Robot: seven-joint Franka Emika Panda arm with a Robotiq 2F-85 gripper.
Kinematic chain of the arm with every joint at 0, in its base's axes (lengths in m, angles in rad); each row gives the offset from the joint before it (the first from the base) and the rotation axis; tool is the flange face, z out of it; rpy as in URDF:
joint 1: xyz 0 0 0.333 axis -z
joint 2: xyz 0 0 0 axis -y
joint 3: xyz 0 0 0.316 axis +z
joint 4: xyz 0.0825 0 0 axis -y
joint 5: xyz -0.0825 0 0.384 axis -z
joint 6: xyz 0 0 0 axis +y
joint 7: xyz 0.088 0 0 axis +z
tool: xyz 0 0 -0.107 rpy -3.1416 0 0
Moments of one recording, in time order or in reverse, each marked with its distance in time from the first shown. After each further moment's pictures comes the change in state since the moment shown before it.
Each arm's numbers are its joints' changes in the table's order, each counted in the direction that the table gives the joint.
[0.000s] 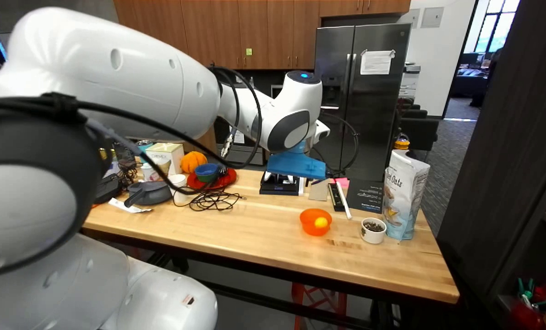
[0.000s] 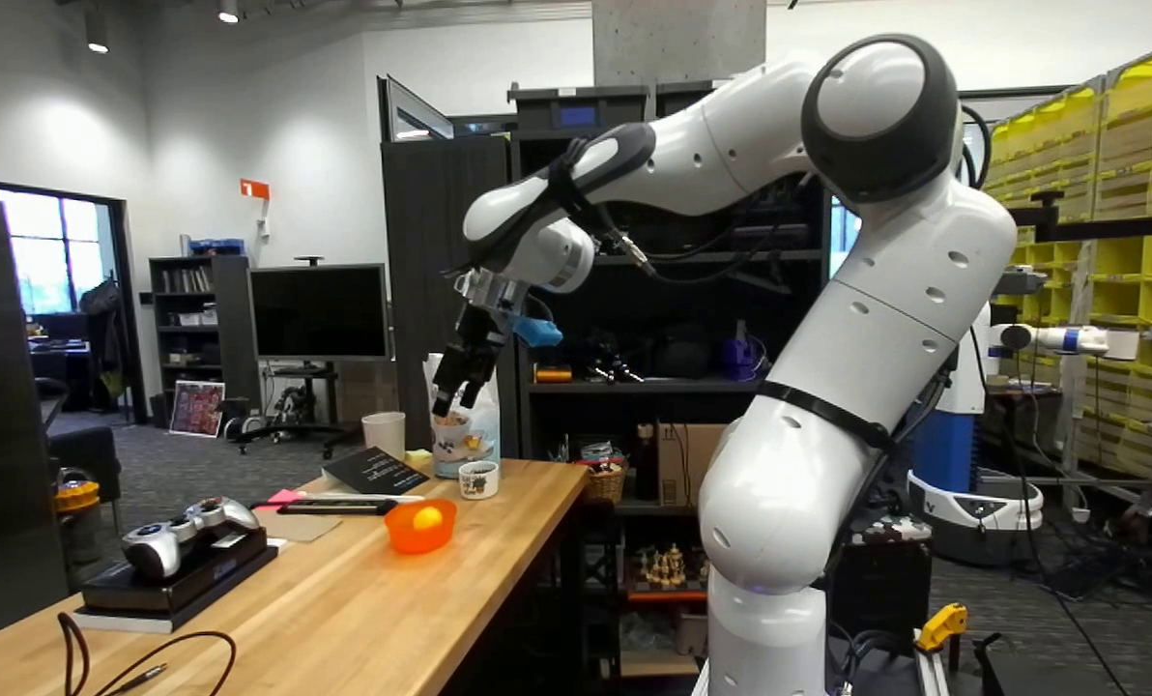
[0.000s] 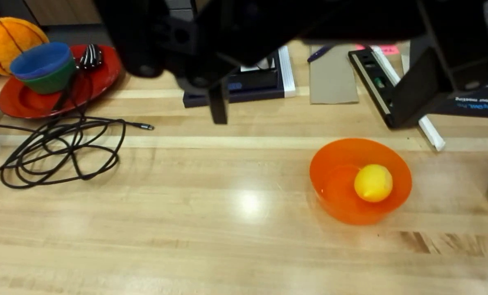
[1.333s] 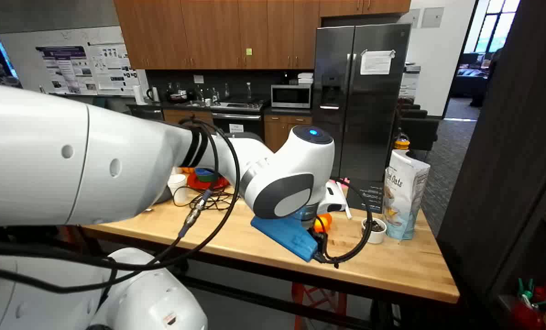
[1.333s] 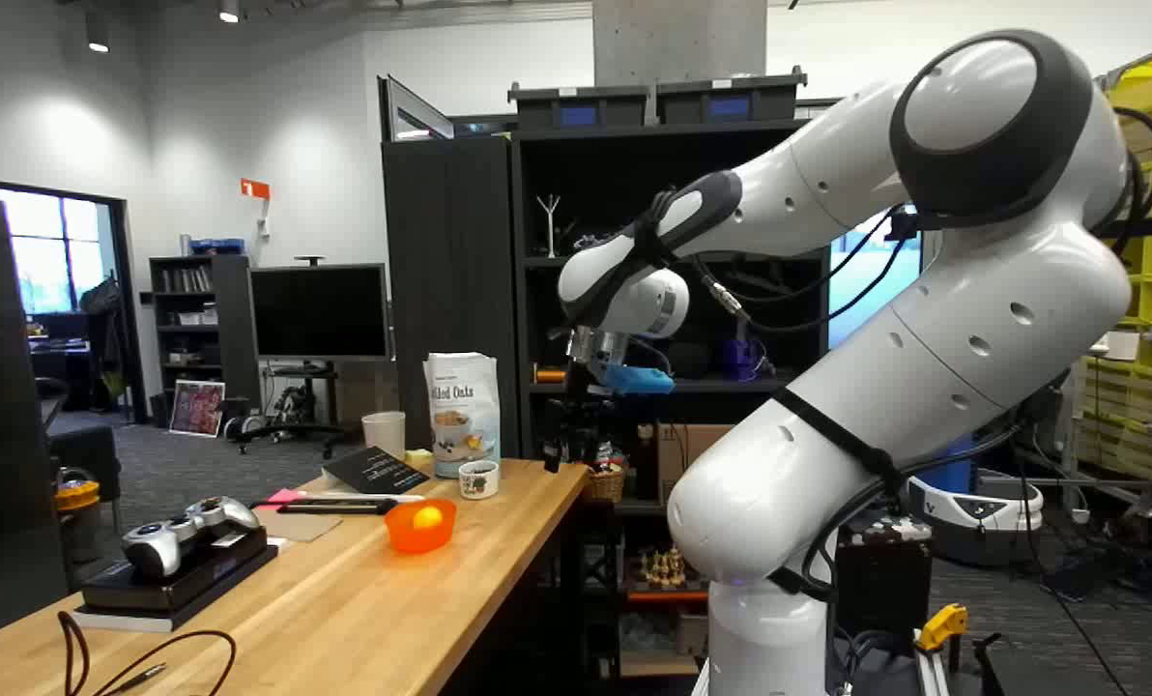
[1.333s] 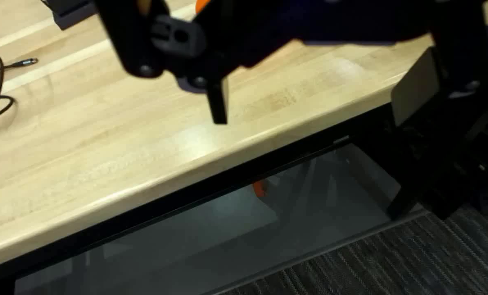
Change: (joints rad) arm 0.330 0.250 -0.038 -0.337 0.175 0.094 -0.259
